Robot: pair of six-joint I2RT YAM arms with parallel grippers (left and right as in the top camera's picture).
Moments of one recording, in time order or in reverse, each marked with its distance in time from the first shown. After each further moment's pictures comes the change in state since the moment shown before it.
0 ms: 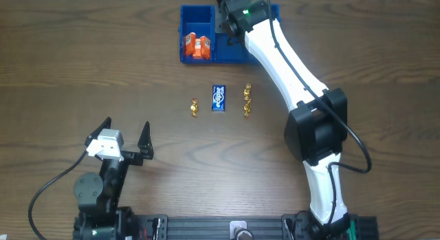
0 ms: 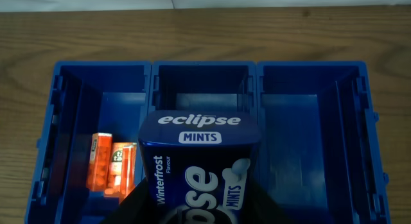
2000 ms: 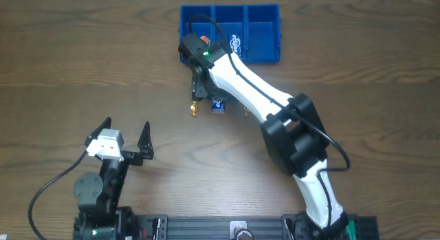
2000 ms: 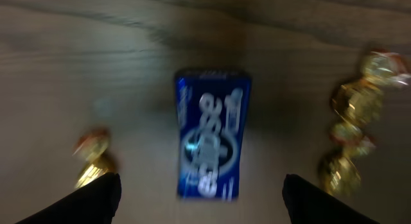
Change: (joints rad) left arm 0.000 0.000 0.000 0.000 0.000 0.000; right arm 0.203 0.012 -0.271 -0.303 -0.169 0.291
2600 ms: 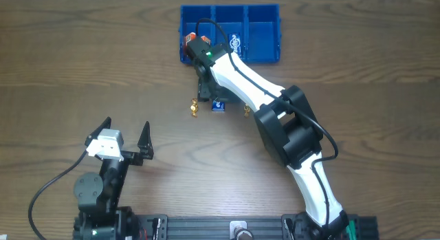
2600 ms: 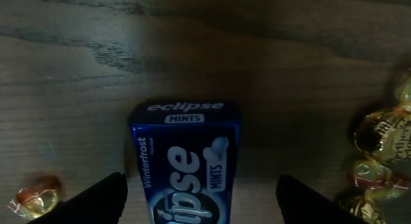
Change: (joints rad) left arm 0.000 0.000 0.000 0.000 0.000 0.000; right arm -0.030 0.069 -0.006 0.033 -0.016 0.003
